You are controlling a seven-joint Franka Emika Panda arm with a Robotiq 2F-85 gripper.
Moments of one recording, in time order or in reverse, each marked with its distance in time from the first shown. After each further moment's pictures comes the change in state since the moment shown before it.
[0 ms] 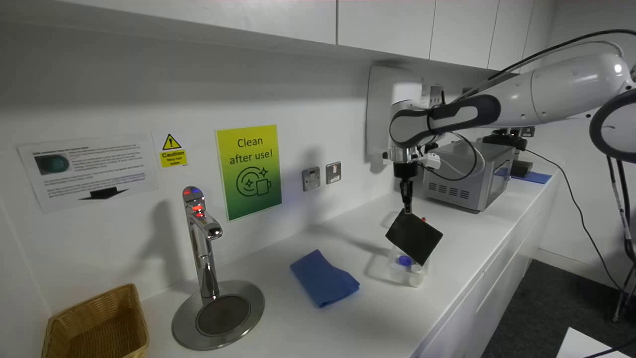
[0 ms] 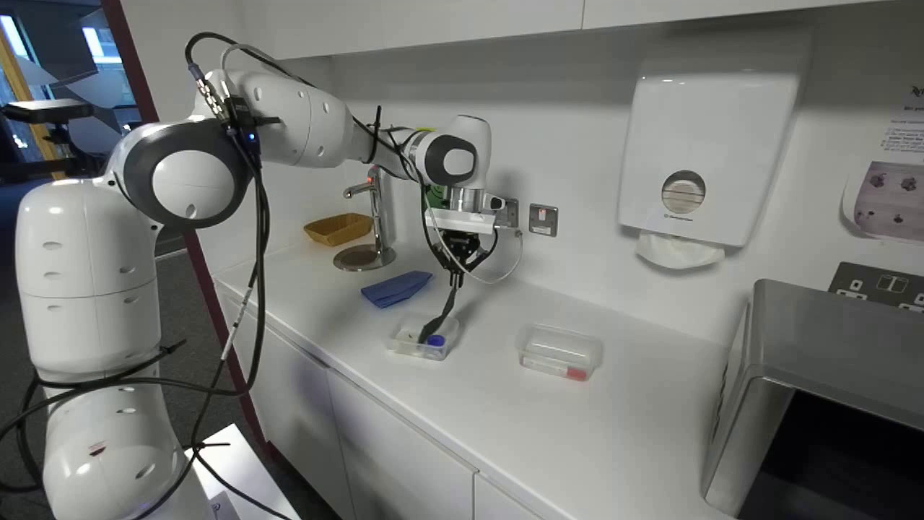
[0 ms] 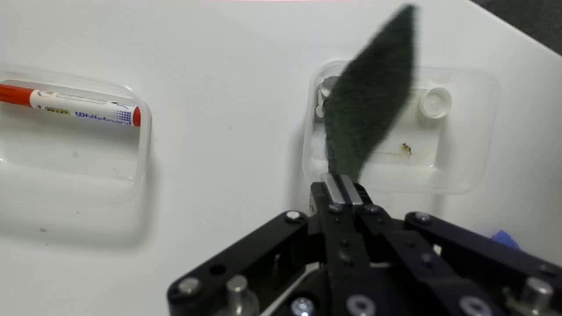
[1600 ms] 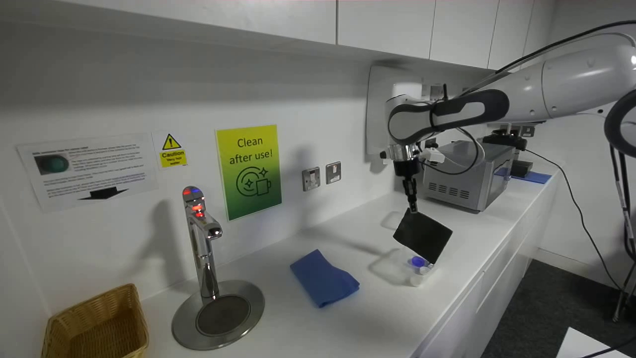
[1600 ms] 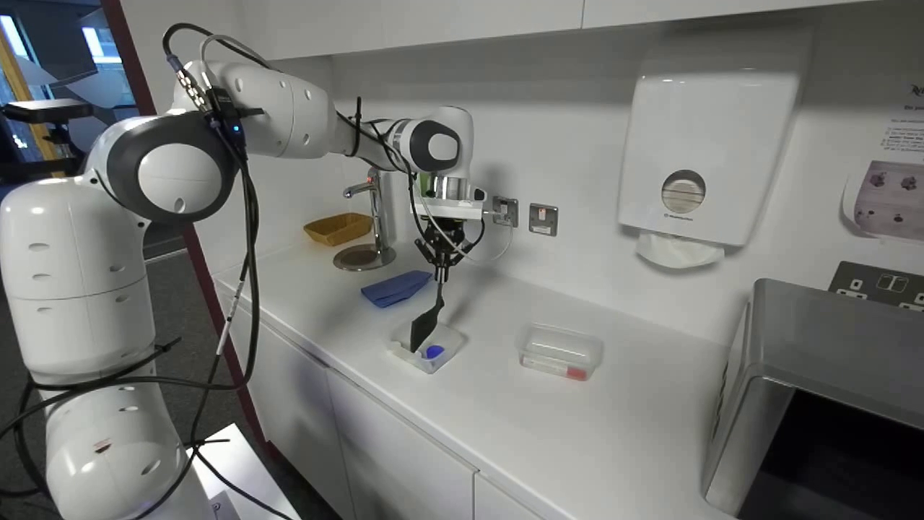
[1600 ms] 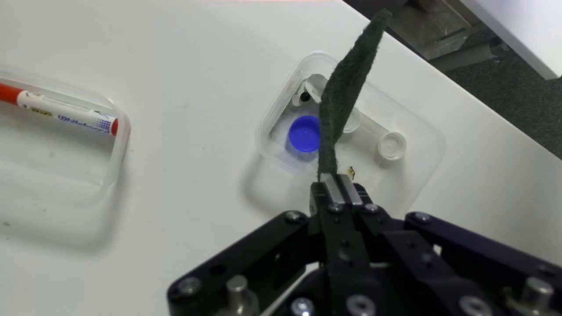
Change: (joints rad) arm 0.040 -0.045 0.015 -0.009 -0.063 -0.101 -0.060
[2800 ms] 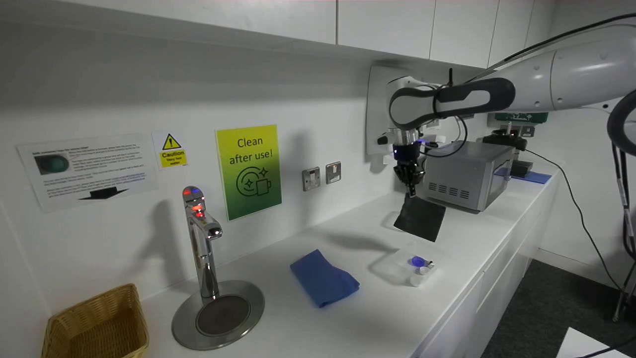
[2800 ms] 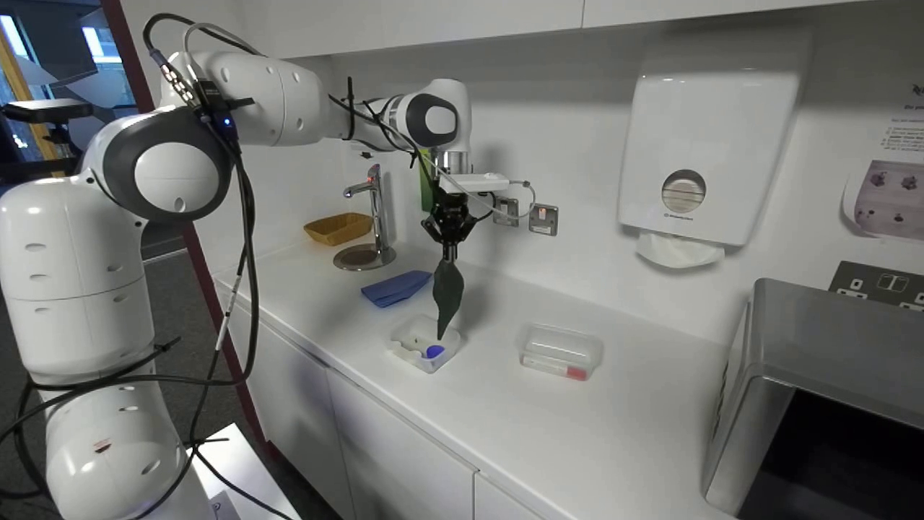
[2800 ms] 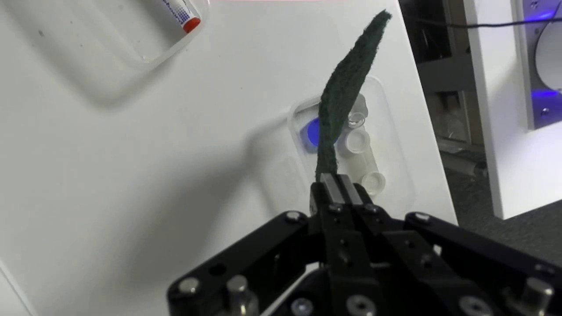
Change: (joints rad) arm 0.000 -0.009 0.005 0.095 -0.038 -0.027 -0.634
